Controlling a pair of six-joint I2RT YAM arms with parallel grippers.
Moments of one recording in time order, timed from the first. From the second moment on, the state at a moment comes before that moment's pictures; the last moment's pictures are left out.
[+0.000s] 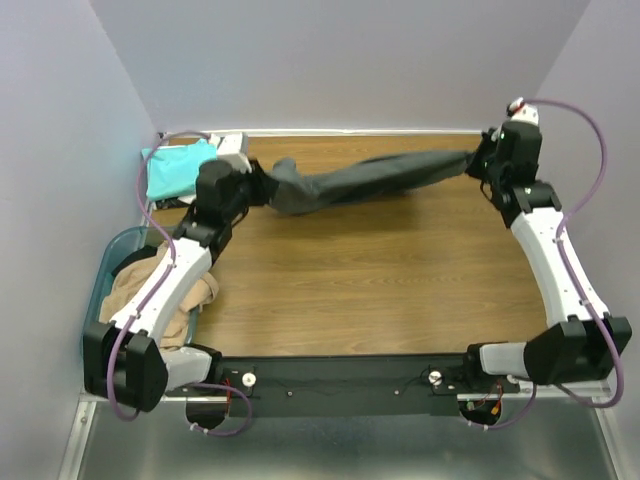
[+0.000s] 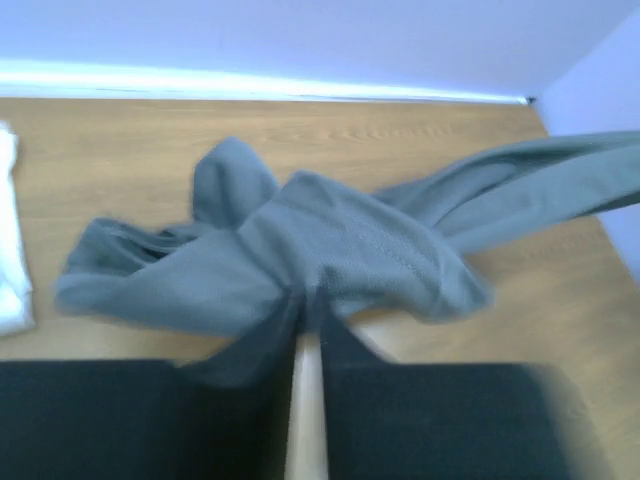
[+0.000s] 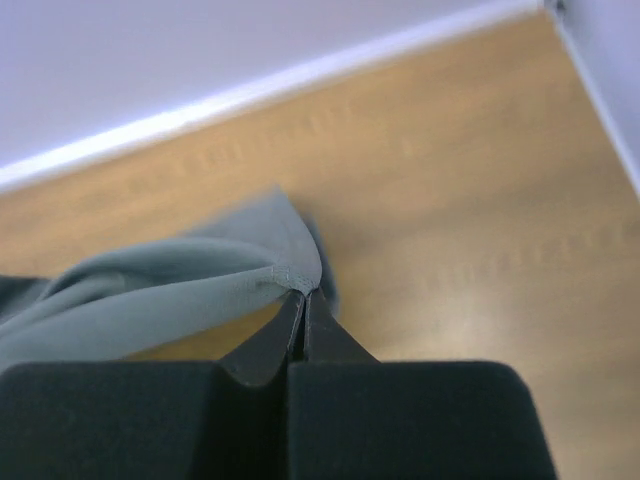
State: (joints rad) left arm -0.29 1.30 1.10 -0.01 0.12 -0.37; right arm 0.07 1.38 1.41 -0.38 0.13 0.30
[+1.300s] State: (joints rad) left arm -0.57 1.75 1.16 -0.40 -0.09 -0.46; right arm 0.07 1.31 0.86 -0.45 0.06 0.43
